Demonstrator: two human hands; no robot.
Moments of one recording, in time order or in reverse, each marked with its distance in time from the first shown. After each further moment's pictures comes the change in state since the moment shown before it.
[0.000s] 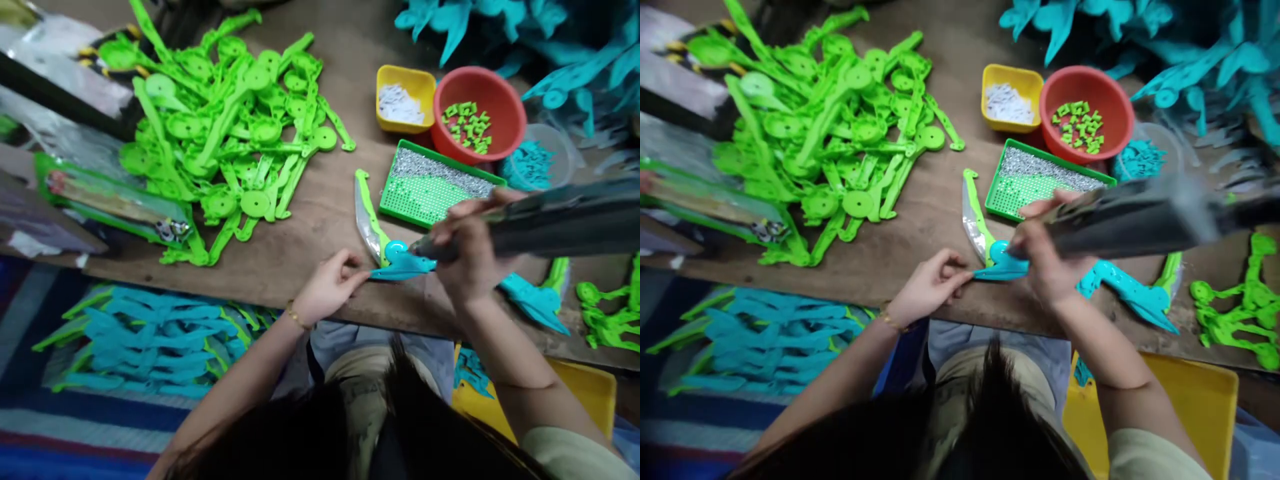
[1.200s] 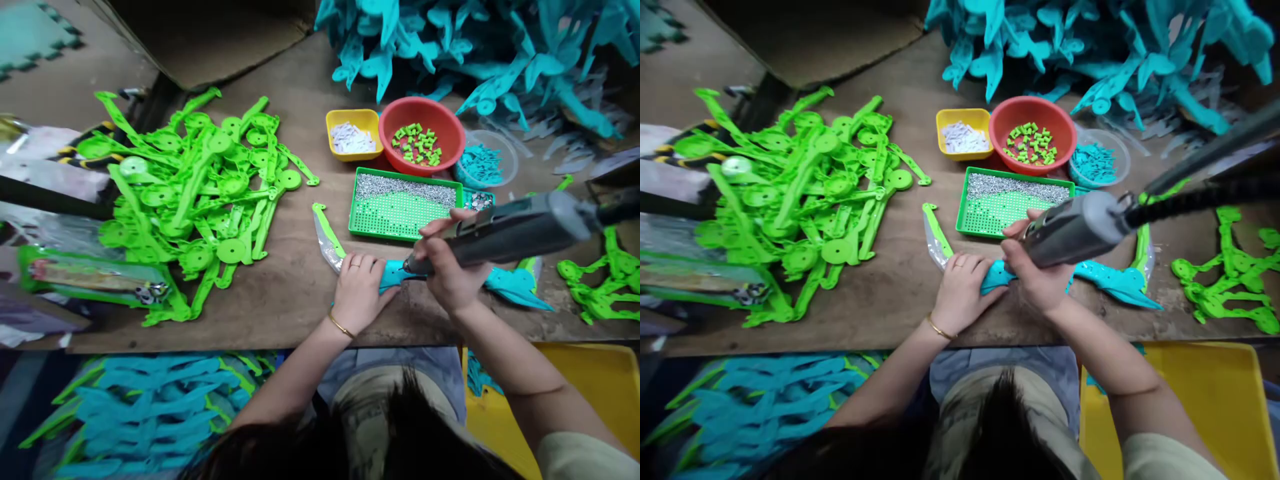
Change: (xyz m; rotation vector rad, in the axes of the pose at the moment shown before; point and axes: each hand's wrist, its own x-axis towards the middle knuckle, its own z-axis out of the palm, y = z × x) left_hand 0.032 0.038 0.057 1.098 0.046 0.615; right_hand 0.003 -0.005 -0.038 0.200 -0.005 -0.037
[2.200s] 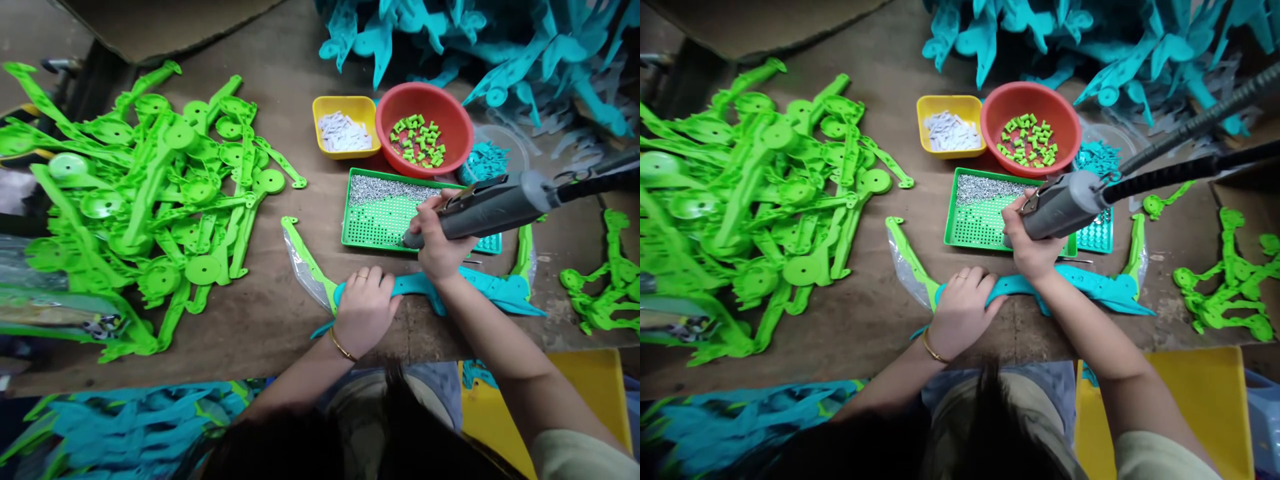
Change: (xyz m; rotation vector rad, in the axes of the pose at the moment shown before) left_hand 0.017 0.009 0.002 0.059 -0.059 0.019; right_hand 0.037 0.067 0.007 -0.174 0.216 0.020
